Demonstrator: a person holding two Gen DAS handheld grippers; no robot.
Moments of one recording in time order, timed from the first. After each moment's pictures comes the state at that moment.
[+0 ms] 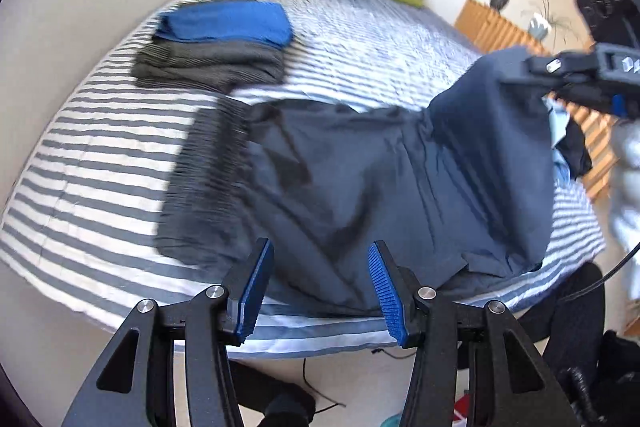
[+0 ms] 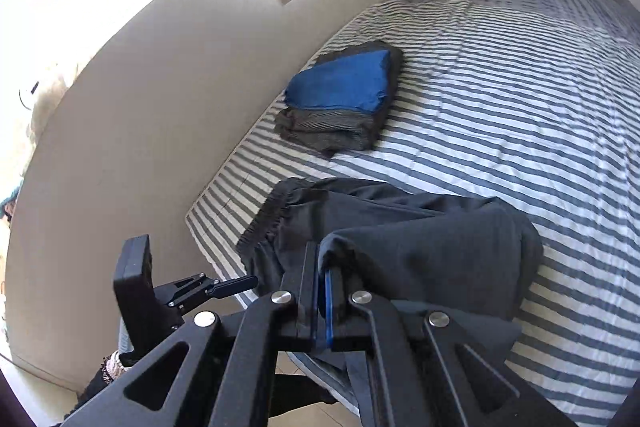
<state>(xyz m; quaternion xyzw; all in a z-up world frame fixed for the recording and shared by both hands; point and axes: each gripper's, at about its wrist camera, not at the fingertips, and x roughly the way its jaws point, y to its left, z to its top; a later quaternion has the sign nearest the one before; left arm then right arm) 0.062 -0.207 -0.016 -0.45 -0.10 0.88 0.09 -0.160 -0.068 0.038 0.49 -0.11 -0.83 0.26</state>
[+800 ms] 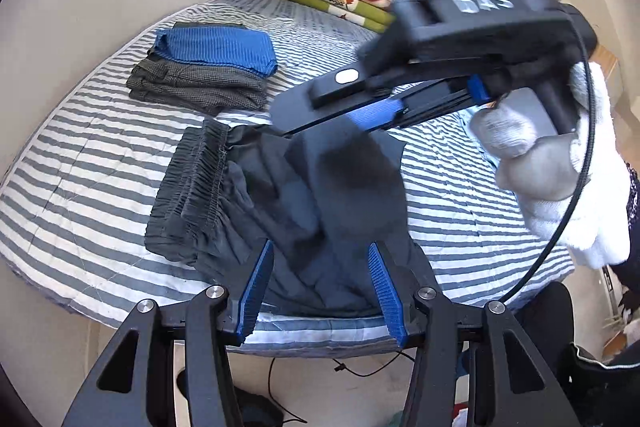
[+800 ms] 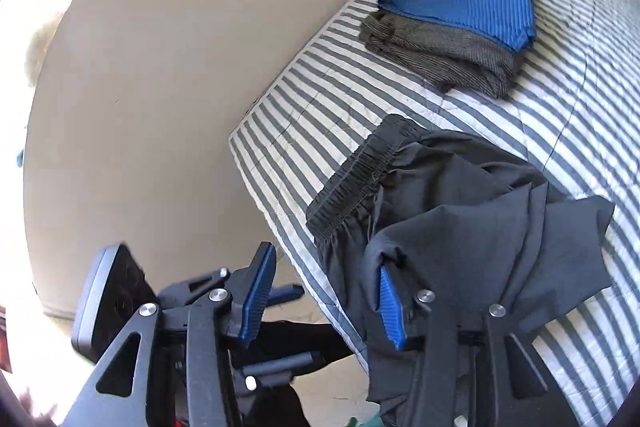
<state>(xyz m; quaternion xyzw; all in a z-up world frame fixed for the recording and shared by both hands) 0.072 -0.206 0.004 -0.41 -0.14 0.89 0.12 -0.219 -0.163 0.000 0.62 -0.10 -0.69 0.36</state>
